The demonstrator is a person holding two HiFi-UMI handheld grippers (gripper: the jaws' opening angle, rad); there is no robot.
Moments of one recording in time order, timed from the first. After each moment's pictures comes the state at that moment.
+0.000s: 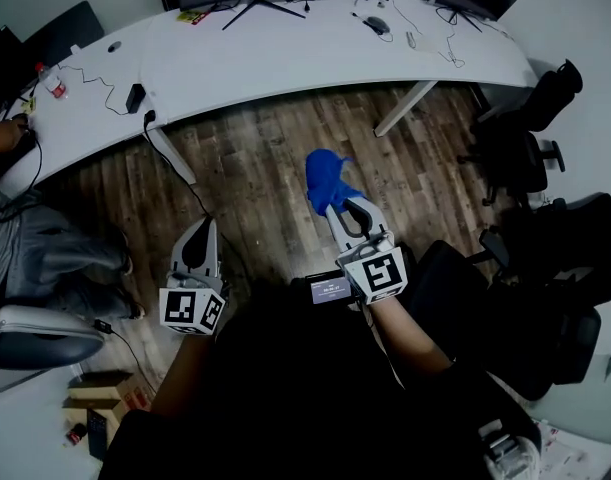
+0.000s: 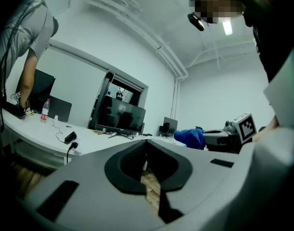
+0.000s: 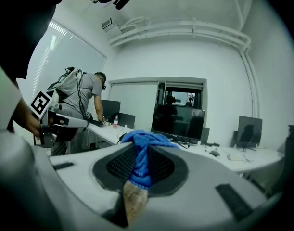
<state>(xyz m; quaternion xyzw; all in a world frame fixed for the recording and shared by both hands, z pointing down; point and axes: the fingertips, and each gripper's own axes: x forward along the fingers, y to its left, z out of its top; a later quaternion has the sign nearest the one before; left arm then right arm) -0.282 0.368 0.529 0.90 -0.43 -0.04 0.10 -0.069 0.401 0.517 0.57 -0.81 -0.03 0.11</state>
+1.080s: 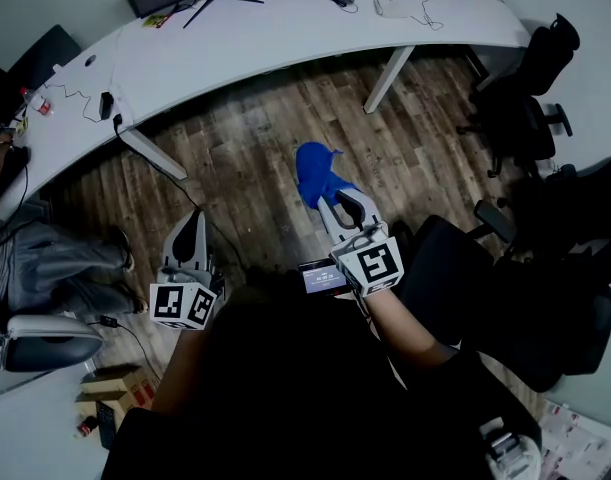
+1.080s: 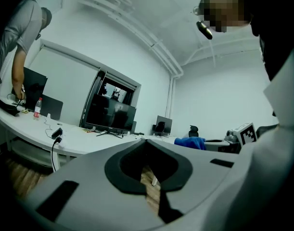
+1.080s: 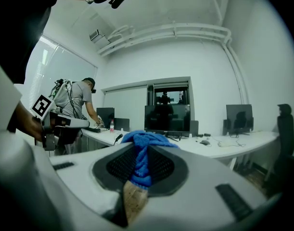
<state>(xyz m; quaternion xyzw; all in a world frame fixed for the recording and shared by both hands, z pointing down) -0.184 0.422 0.515 0.90 -0.41 -0.03 0.10 0.027 0.468 0.529 0.59 -0.81 0.01 0.05</state>
